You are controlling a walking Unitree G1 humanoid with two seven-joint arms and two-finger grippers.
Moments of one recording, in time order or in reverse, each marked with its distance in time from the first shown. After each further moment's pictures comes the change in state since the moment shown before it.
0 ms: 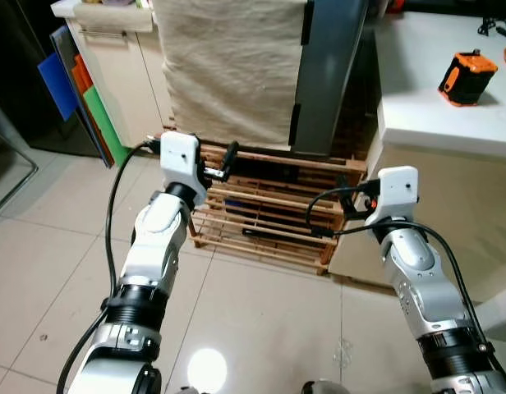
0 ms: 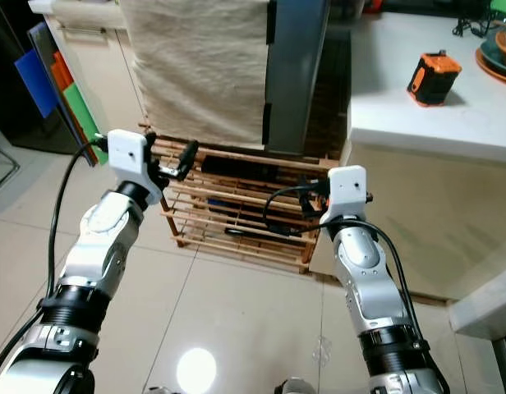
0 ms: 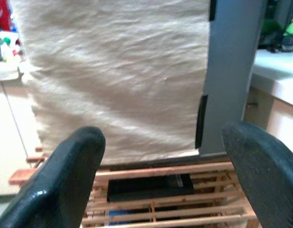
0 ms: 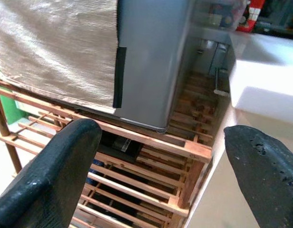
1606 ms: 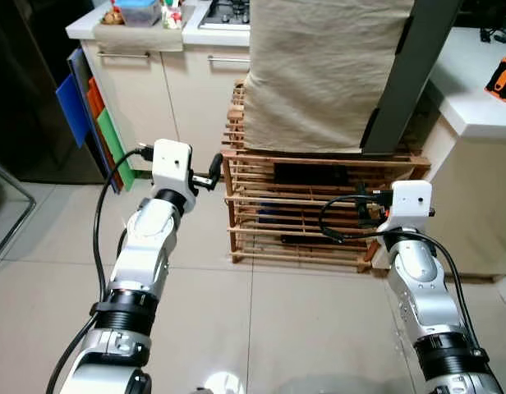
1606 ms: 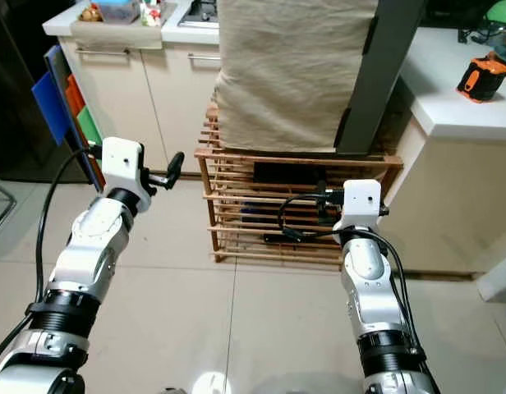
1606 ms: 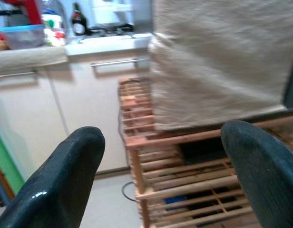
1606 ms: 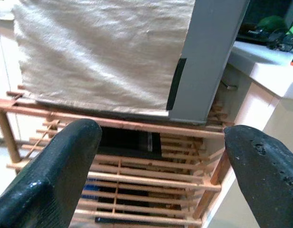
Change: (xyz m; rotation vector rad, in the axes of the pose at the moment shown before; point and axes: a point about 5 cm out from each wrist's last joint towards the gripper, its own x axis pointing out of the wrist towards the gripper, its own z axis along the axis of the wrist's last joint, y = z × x) left arm -0.006 0.008 -0.020 0.063 0.131 0.060; right arm -0.012 -0.017 -0.028 0.007 0.014 -0.157
